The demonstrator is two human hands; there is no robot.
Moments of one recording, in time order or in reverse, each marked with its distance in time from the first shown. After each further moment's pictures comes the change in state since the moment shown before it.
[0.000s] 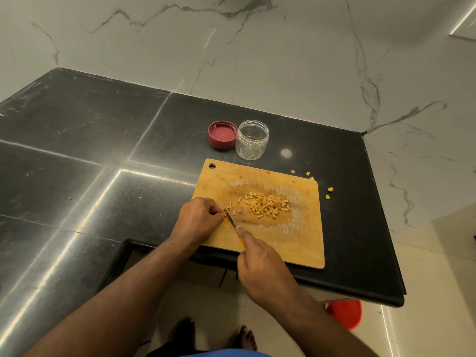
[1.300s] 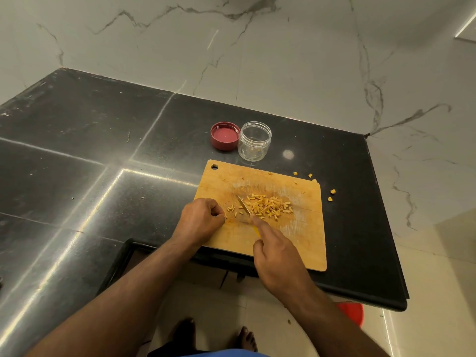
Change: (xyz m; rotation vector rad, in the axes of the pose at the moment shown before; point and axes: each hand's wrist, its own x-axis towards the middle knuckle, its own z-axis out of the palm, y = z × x) left_hand -0.001 0.000 -0.001 -0.007 -0.015 -0.010; right_hand 0.008 0.010 -0.021 0.011 0.090 0.032
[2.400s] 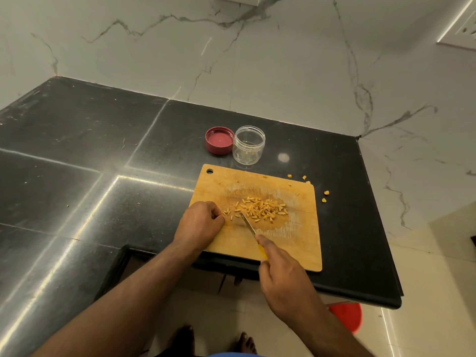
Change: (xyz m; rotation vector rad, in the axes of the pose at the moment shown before) left_hand 0.000 0.010 0.007 0.041 0.034 -0.010; right_hand -0.036 0.004 -0.009 0.028 -0.020 0.013
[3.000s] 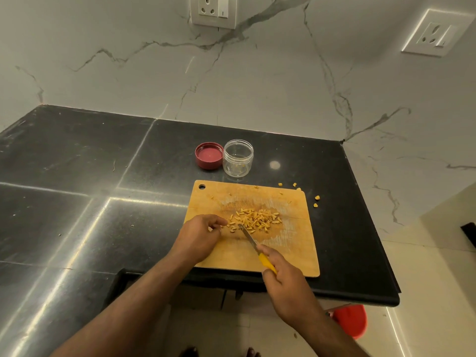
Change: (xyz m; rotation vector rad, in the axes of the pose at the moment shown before) left_hand 0.002 0.003 -0.014 -0.098 -0.125 0.144; right_hand 0.004 0.011 0.002 0.286 0.014 0.216
